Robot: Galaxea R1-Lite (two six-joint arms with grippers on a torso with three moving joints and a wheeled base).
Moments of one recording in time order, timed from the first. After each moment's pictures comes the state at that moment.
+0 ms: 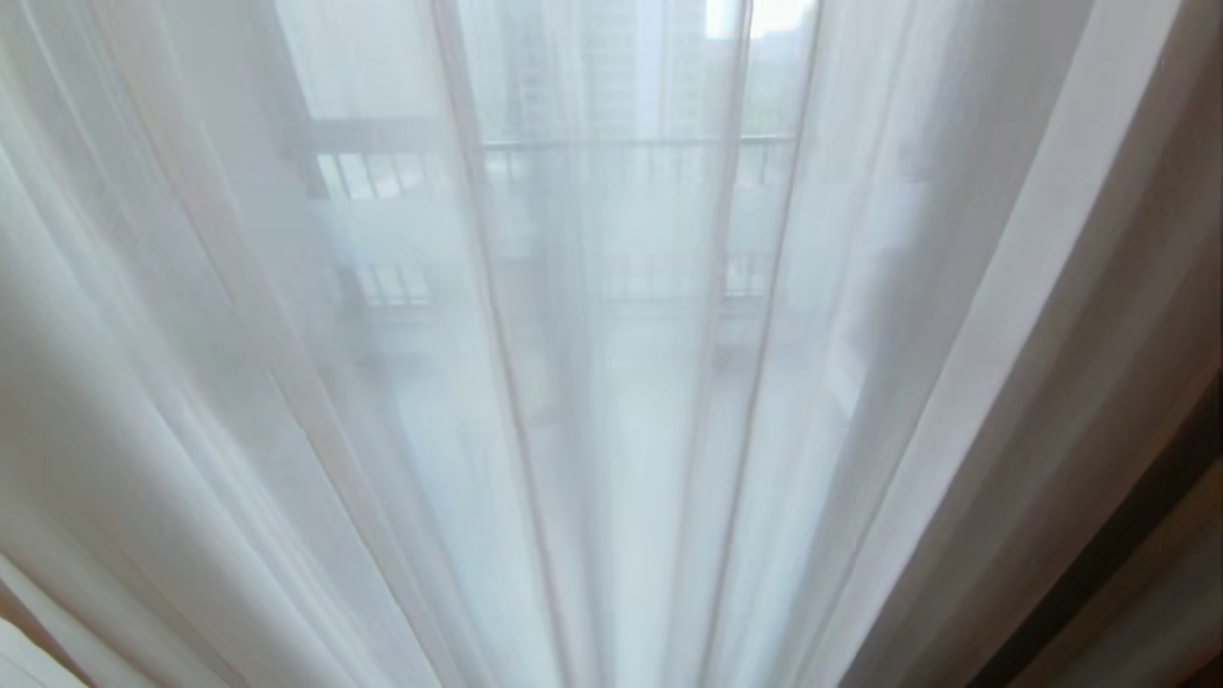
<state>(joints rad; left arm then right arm) 0.00 0.00 0.00 -0.03 0.02 0.01 0.00 0.00 0.00 0.00 0.02 -0.06</state>
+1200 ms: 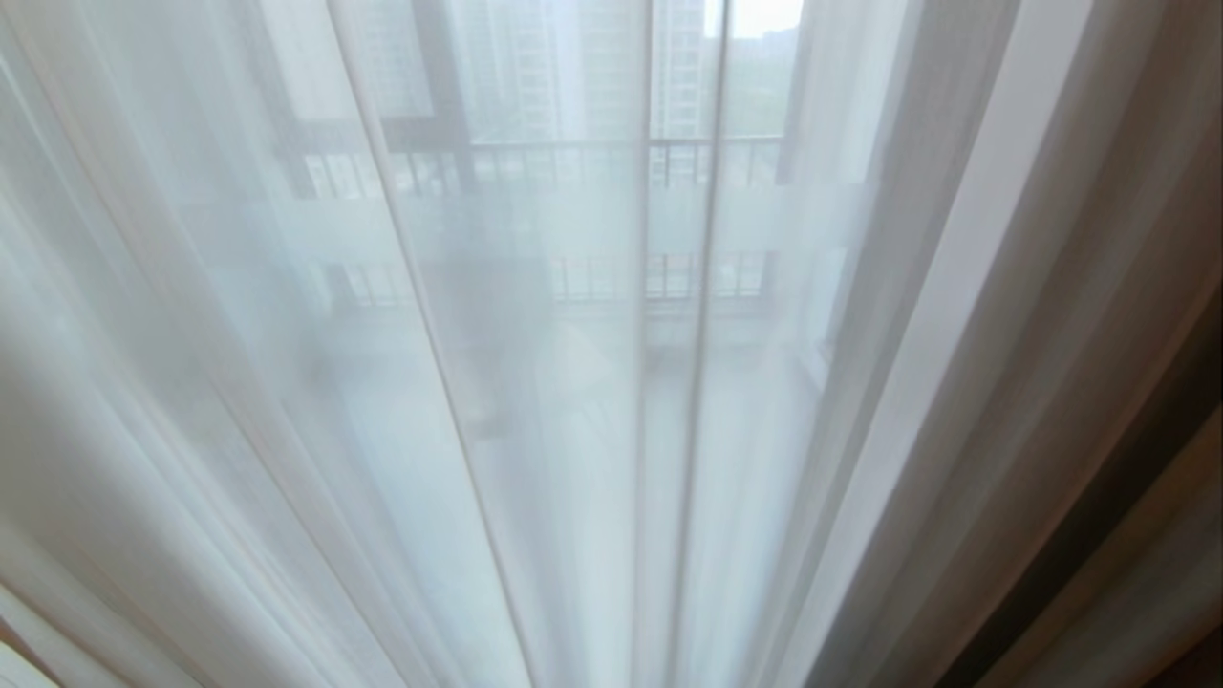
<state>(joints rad) 0.00 0.00 0.00 -0.04 0.02 0.01 0.00 0.00 0.00 0.00 0.02 -0.06</state>
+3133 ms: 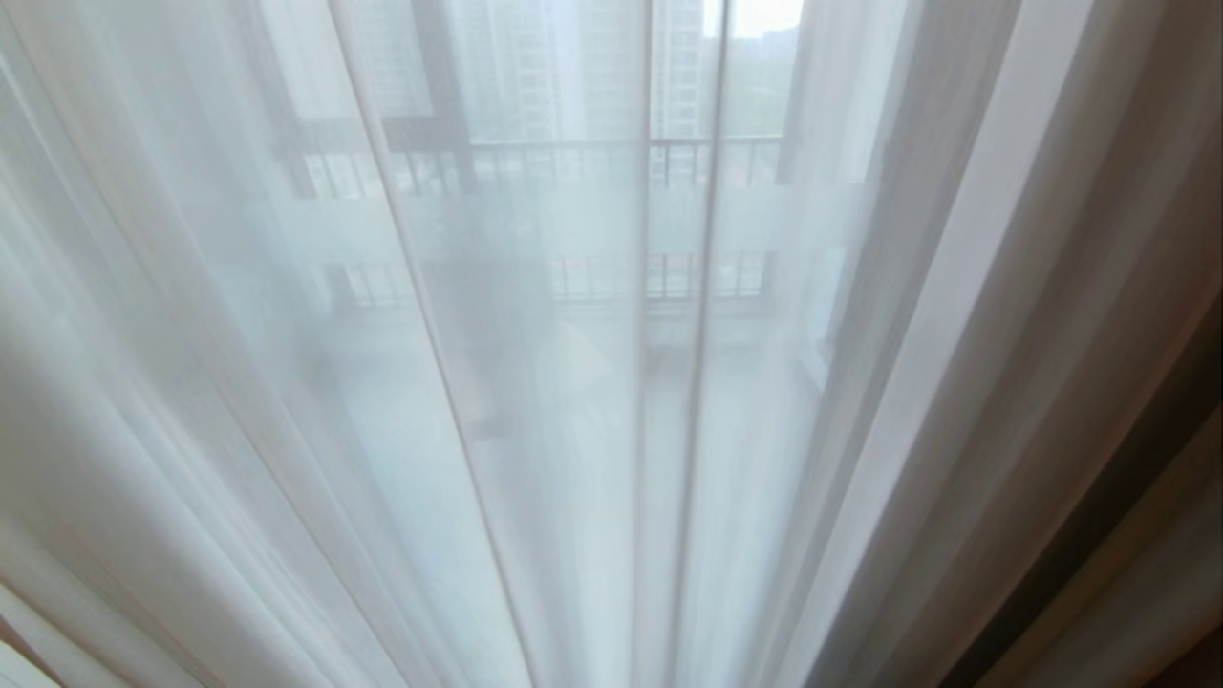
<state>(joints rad) 0.00 0.00 0.00 -0.04 0.02 0.01 -0.40 0.41 -0.39 0.00 -0.05 0.02</state>
